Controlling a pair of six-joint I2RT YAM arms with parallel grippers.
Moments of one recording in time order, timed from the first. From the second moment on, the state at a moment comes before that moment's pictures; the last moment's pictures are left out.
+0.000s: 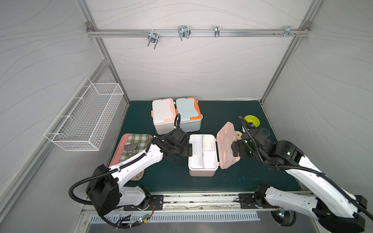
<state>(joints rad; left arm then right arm) -0.72 1.31 0.96 -0.73 -0.02 -0.69 0.88 0.95 1.24 -1.31 0.42 0.69</state>
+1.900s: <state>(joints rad) -0.91 1.38 1.30 -0.86 -0.08 -0.65 0.55 0.90 1.10 -1.04 -0.10 0.44</state>
